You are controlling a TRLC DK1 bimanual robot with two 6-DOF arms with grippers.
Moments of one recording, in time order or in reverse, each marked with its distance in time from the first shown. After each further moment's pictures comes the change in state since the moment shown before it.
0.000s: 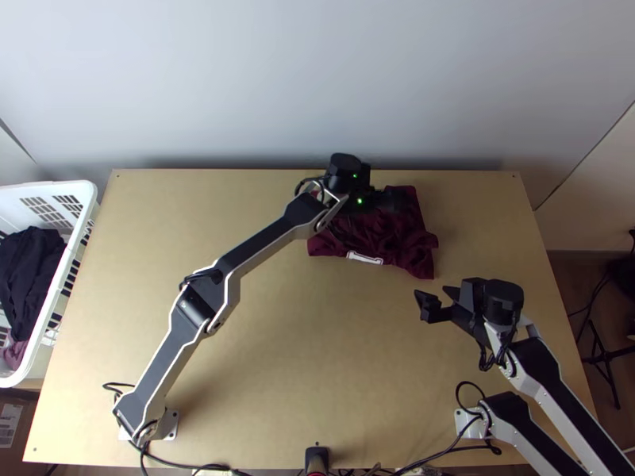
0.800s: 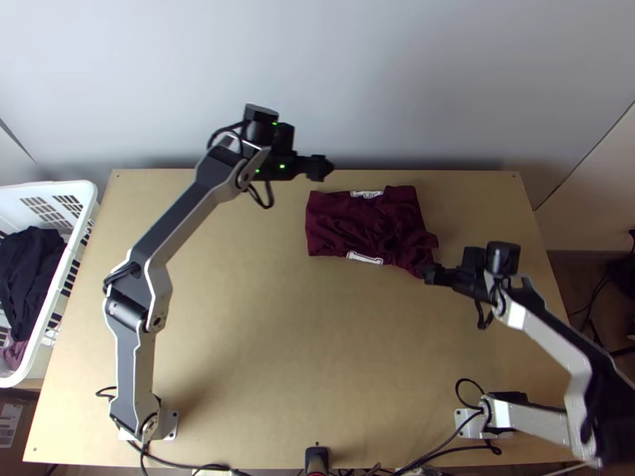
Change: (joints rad) left arm 0.247 -0.316 -0.140 -0.452 -0.079 0.384; right arm -0.241 0.547 0.200 0.148 -0.230 0.019
